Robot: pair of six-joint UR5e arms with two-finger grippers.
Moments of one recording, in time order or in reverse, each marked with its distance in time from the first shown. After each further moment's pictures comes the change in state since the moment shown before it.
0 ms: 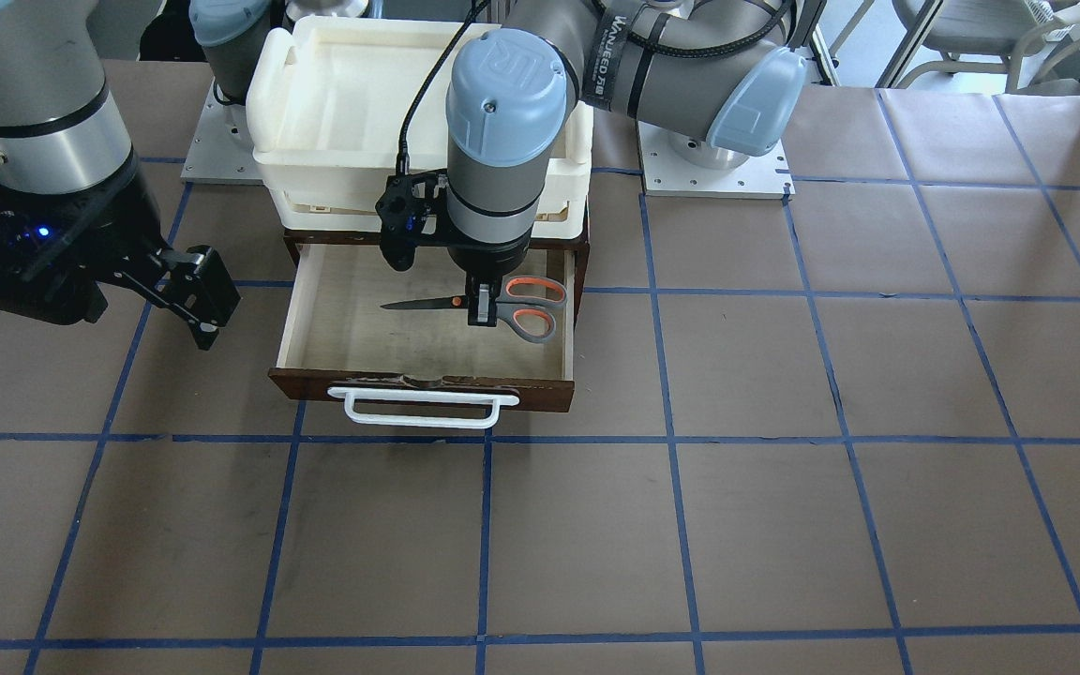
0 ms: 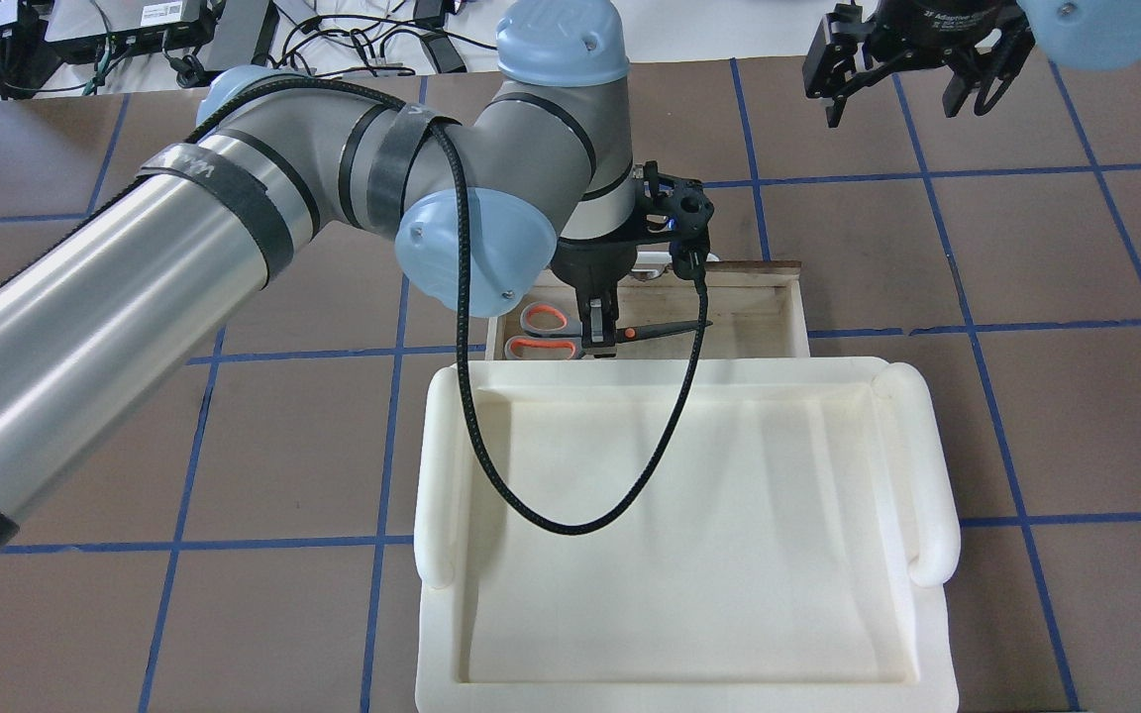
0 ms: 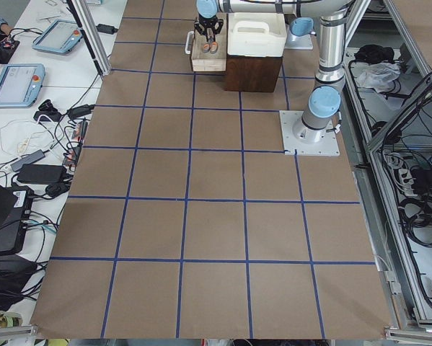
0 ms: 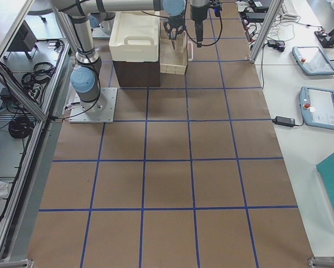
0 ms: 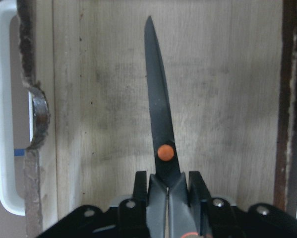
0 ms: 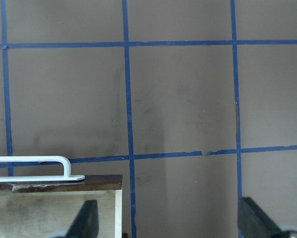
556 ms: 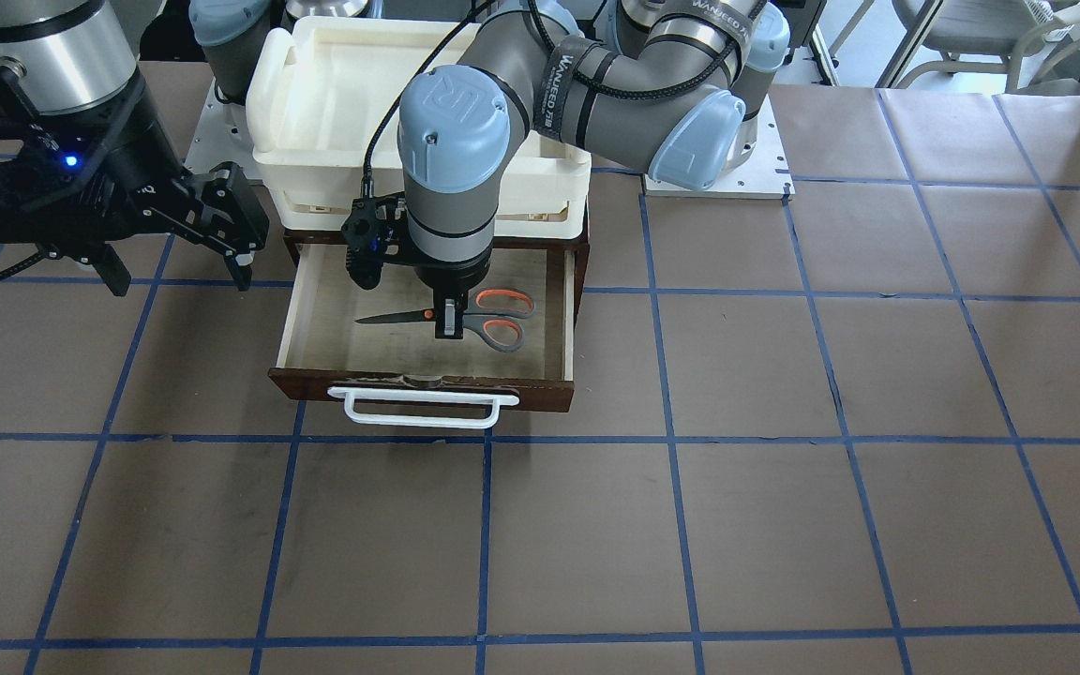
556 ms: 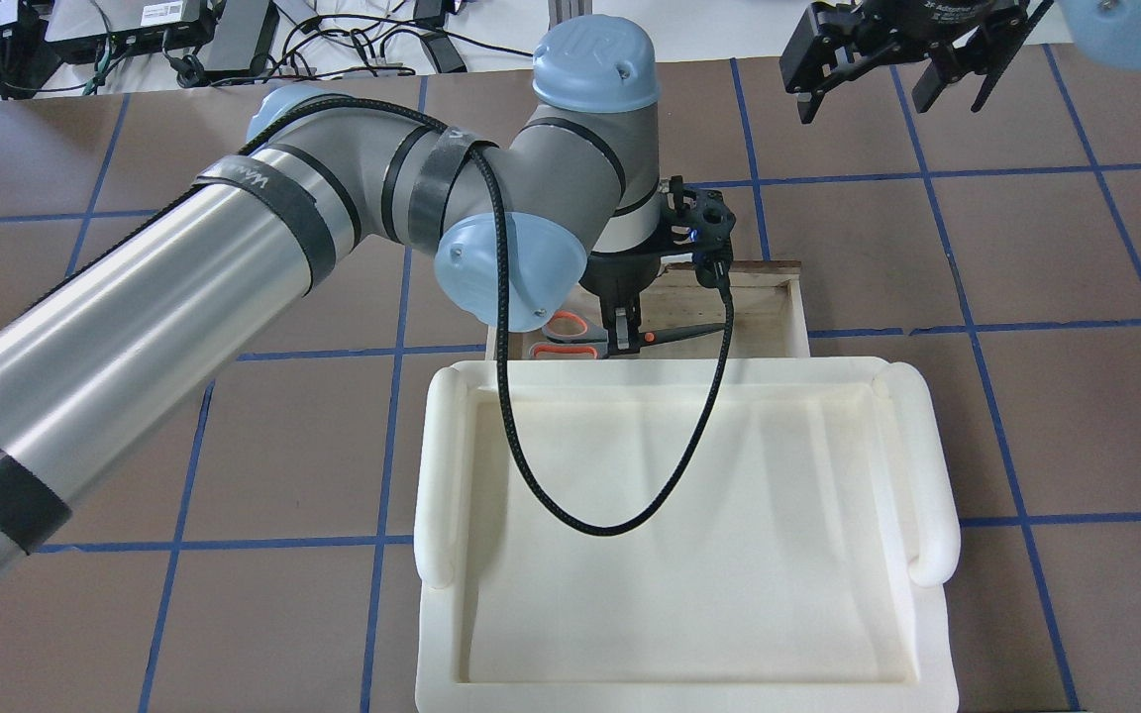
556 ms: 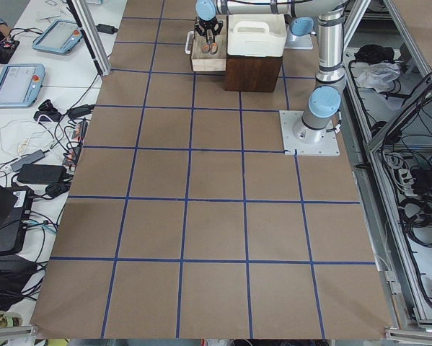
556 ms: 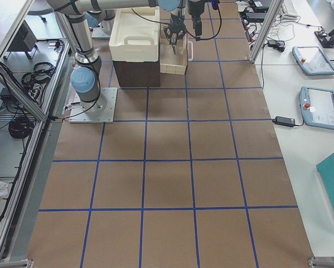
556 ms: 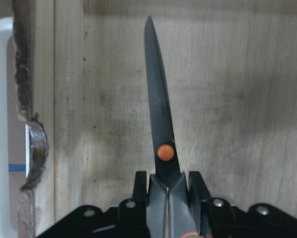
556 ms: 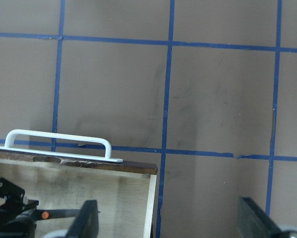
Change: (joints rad) left arm -0.022 -0.037 -0.002 0.050 0.004 -0.031; right arm 0.000 -0.037 0.001 0.039 0.123 -0.072
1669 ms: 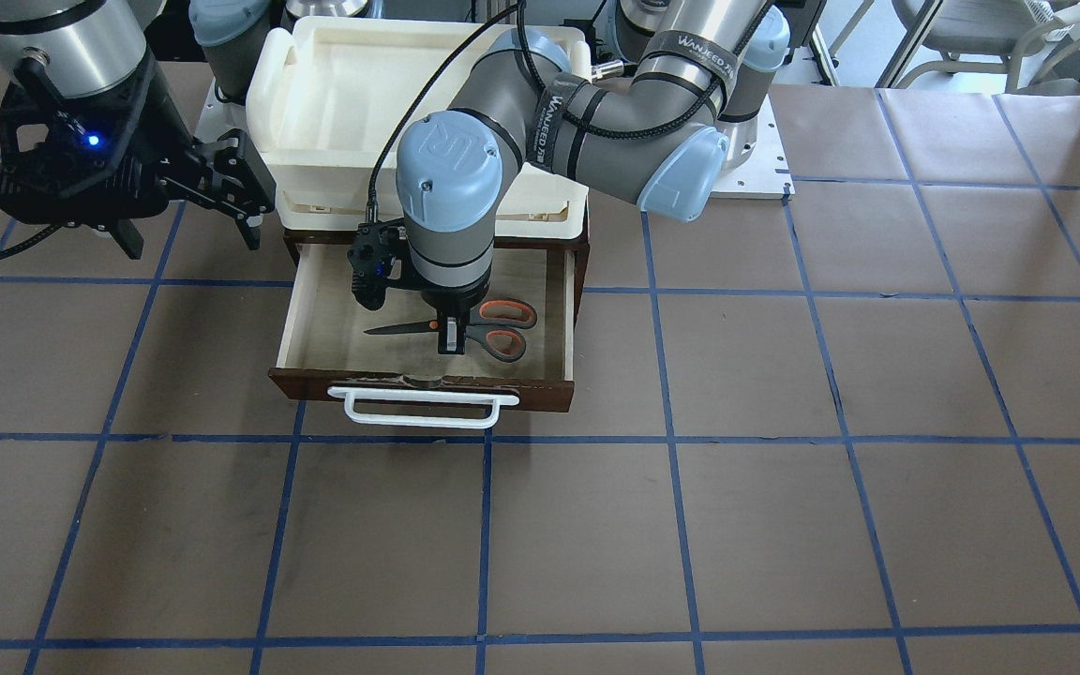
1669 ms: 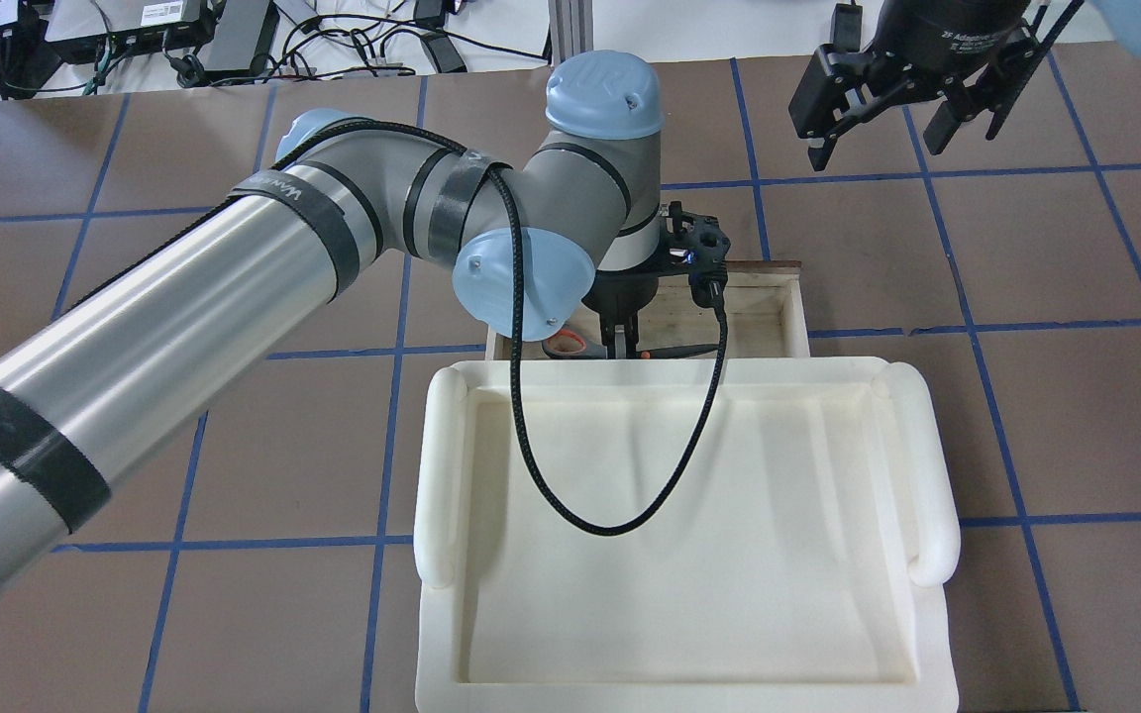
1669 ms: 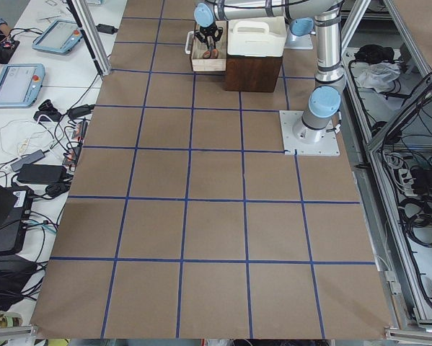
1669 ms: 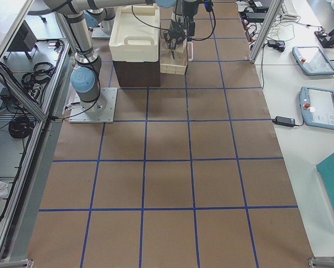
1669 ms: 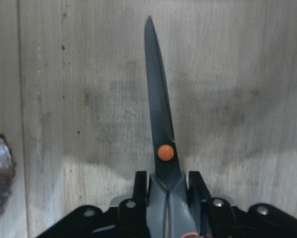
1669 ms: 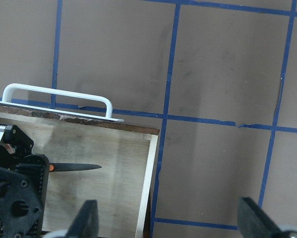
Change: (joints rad) left arm -0.001 -0.036 -0.017 0.005 0.003 0.009; right arm 0.000 -0.018 0.001 0.120 -0.023 -0.036
